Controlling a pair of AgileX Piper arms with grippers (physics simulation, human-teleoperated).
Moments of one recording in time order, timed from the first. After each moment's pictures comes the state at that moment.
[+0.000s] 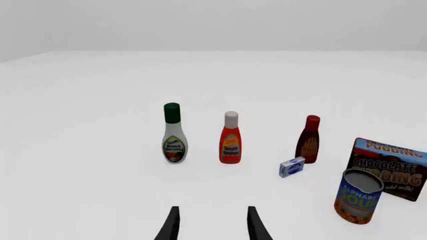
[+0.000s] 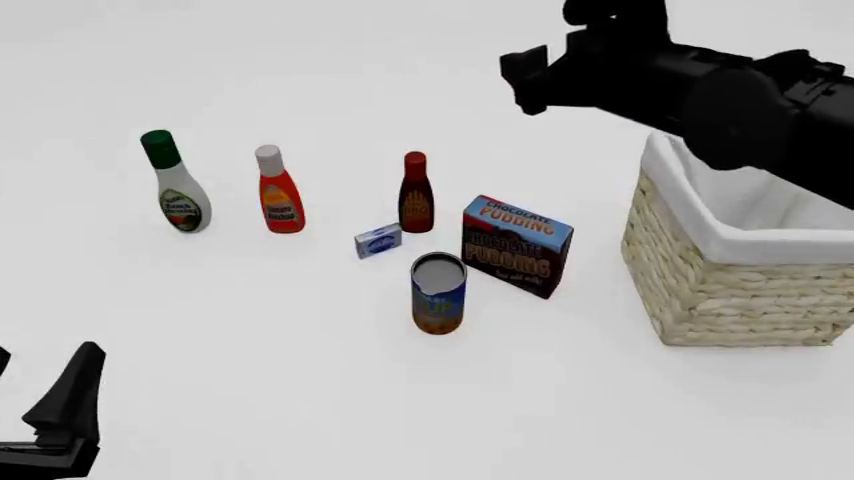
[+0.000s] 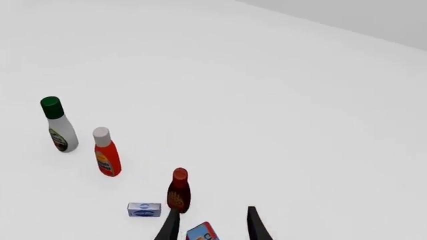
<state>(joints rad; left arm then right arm) 0.00 0.01 0.00 0.00 0.00 0.41 1.46 -1.27 0.09 -0.14</state>
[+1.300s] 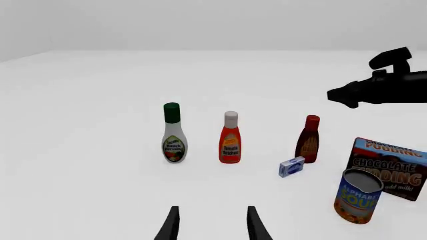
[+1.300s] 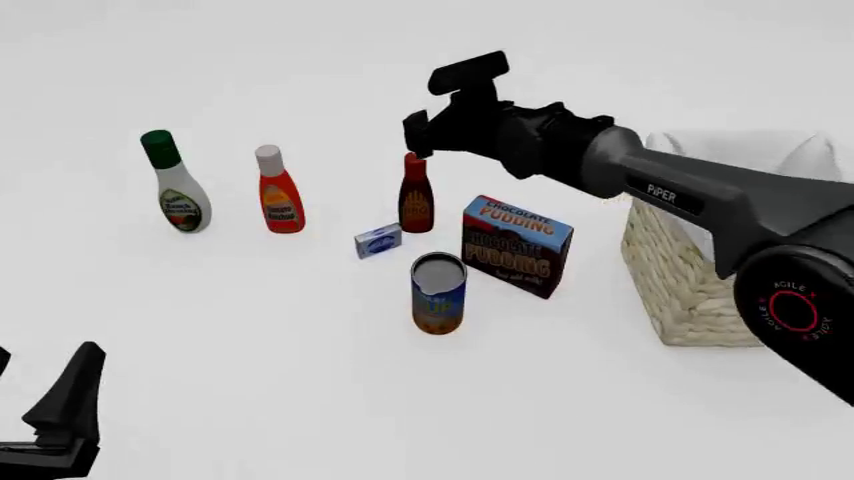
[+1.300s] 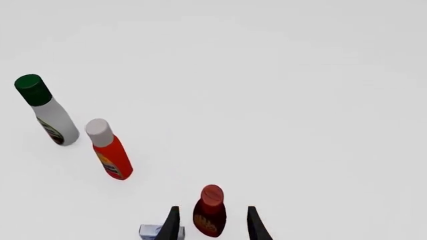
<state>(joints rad) 0.00 0.01 0.00 0.00 0.00 0.49 2.06 -1.71 0.08 -0.06</state>
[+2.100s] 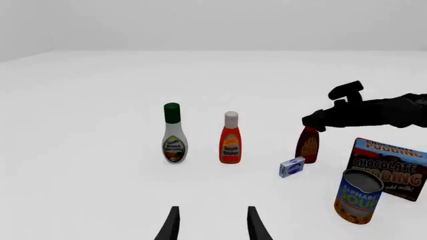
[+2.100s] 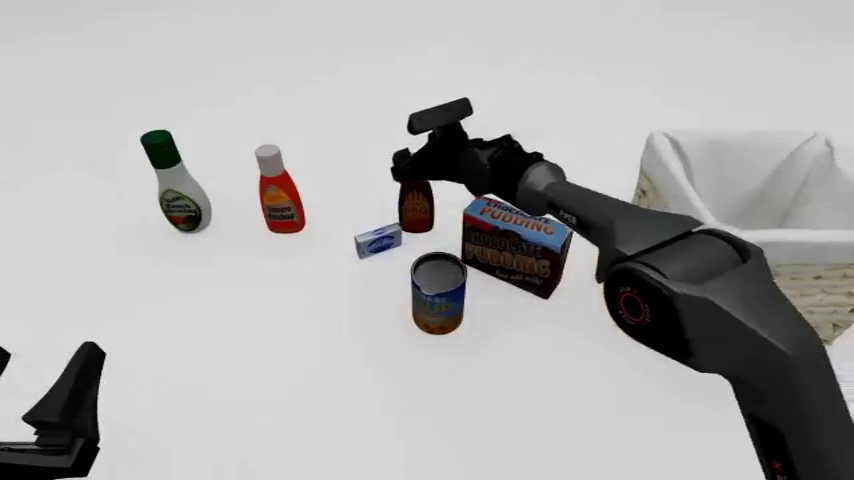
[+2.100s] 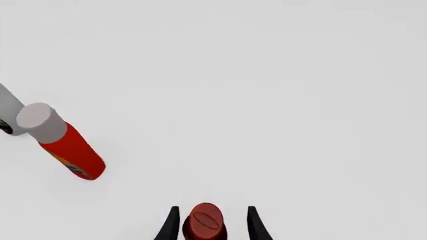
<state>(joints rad) 0.00 0.01 0.00 0.00 0.00 0.47 2.44 -2.12 0.23 -0.06</state>
